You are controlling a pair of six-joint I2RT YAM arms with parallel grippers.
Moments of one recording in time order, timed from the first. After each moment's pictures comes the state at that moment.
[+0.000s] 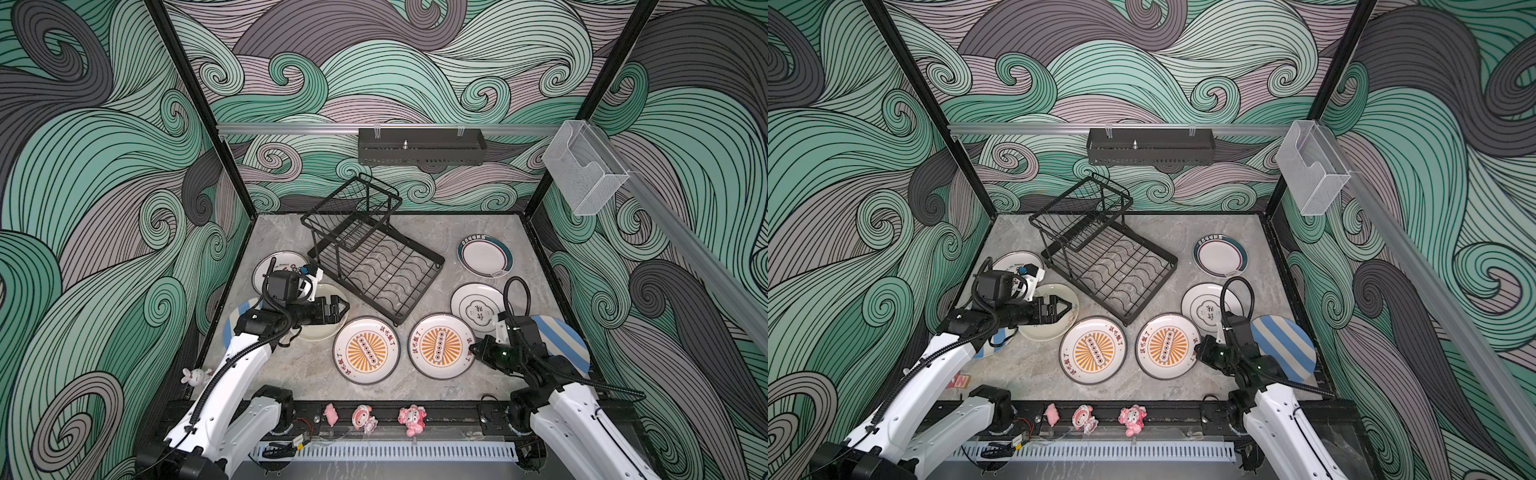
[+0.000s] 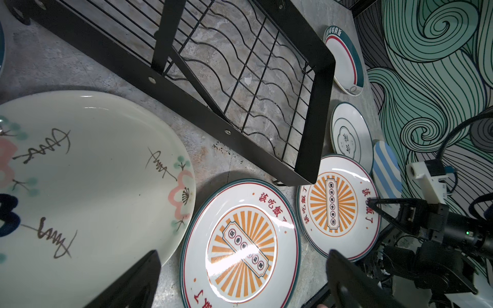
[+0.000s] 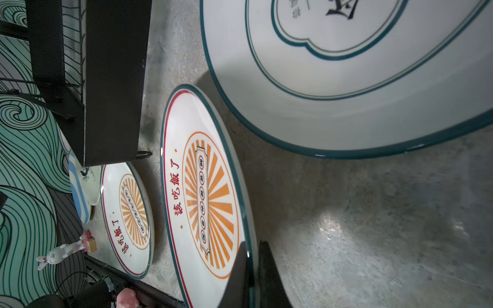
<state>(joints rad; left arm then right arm) -0.20 0.90 0.73 -0.67 0.45 -0.30 0.27 0.56 0.35 -0.75 -0.30 0.68</state>
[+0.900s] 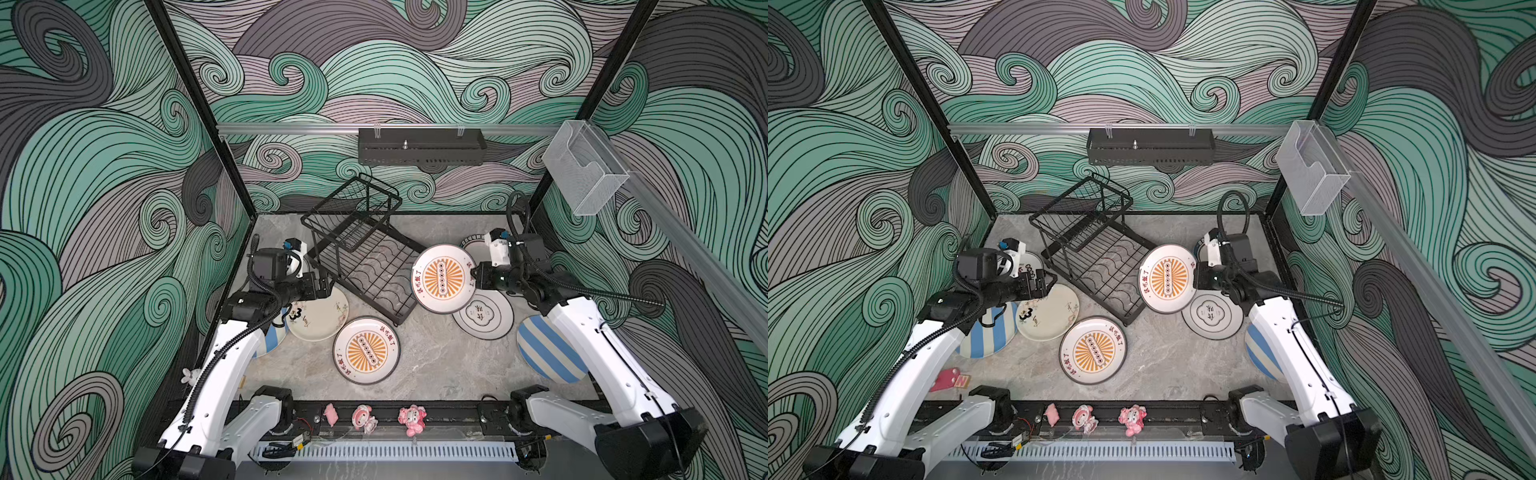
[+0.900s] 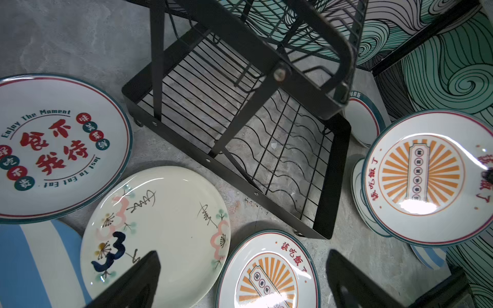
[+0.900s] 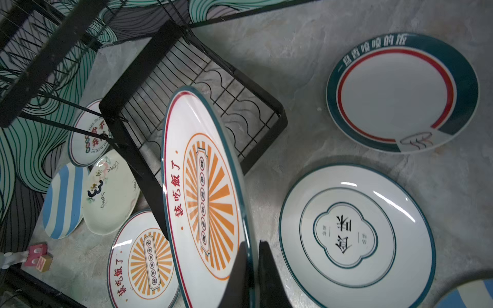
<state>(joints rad) -0.12 0.97 0.98 -0.73 0.28 -0.26 0.26 1.16 1.16 -0.77 -0.19 0.23</state>
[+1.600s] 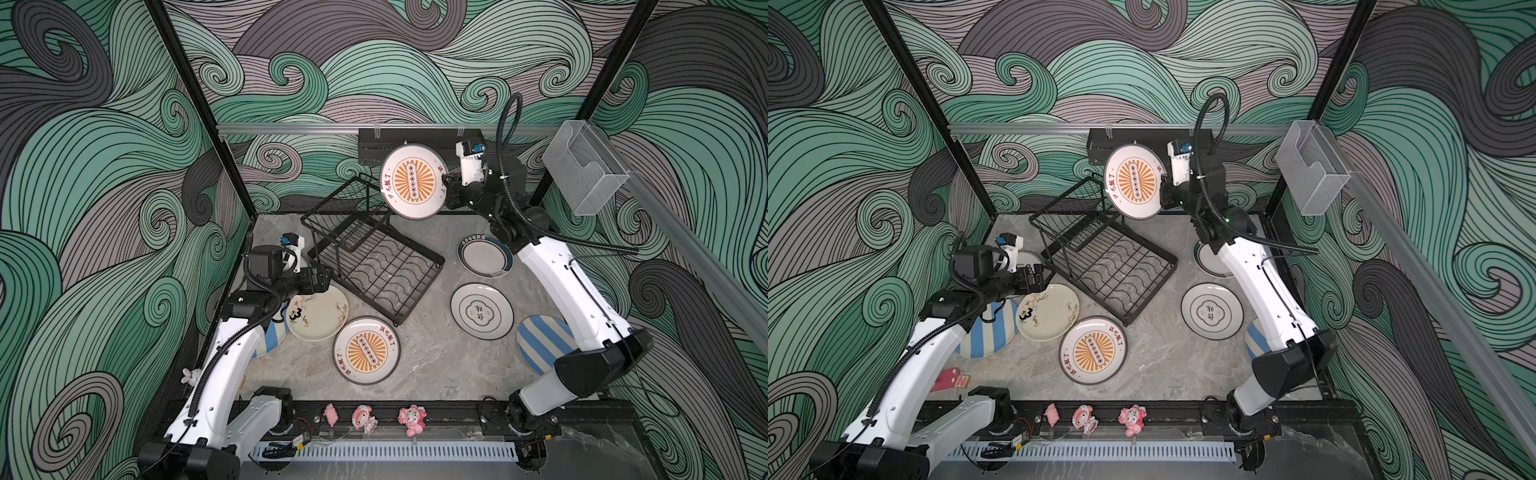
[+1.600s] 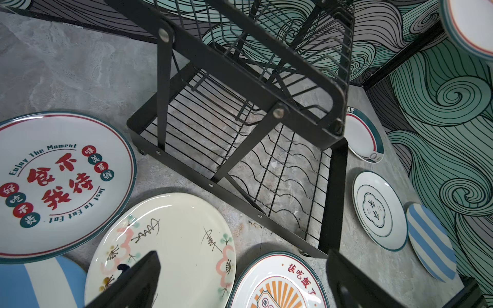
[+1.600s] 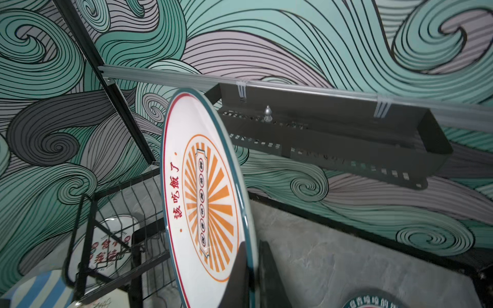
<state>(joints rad) -0.08 0.98 0.94 -0.61 0.32 -0.20 0.45 1.63 1.89 -0.45 0.02 -0.02</state>
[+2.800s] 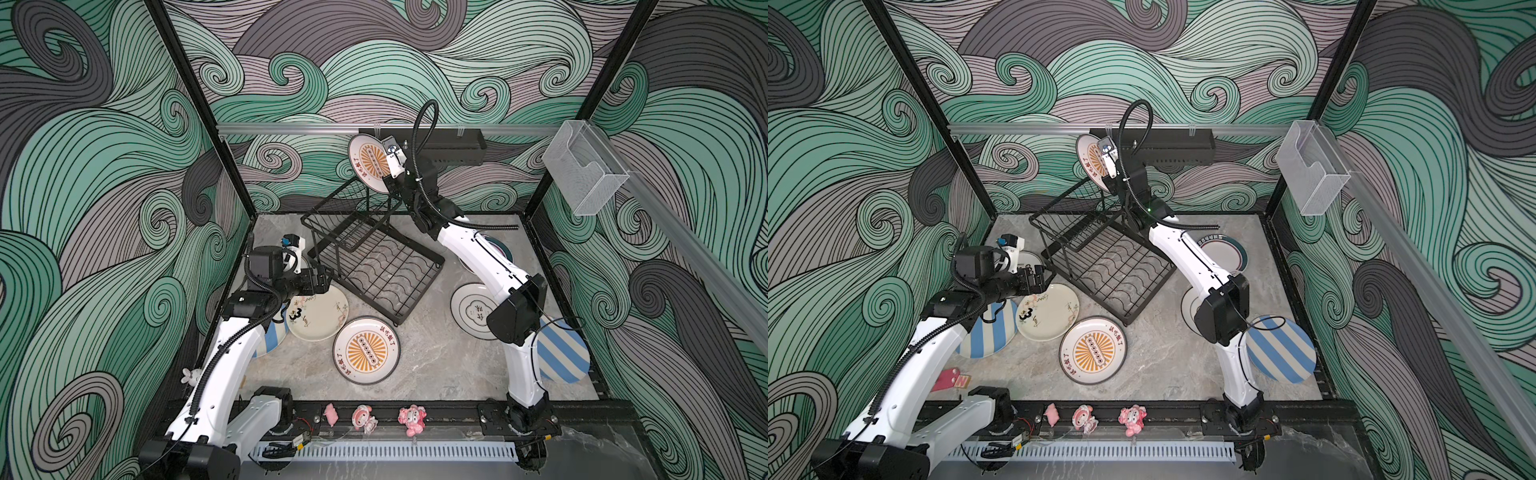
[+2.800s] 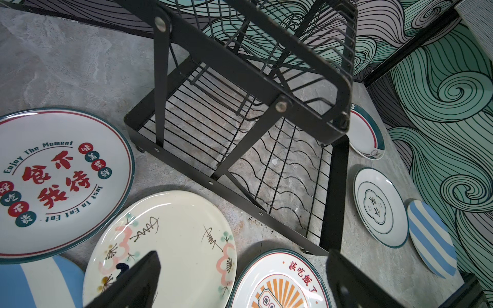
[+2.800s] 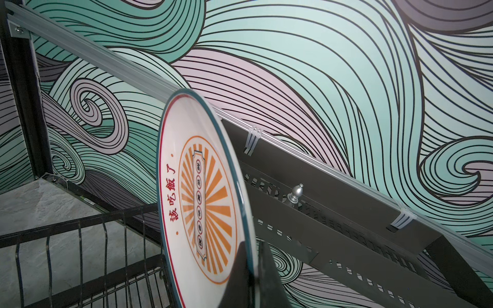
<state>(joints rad) -0.07 0.99 0.94 -0.61 0.33 -0.20 0.64 2.11 2.25 -0.16 0.38 -0.39</state>
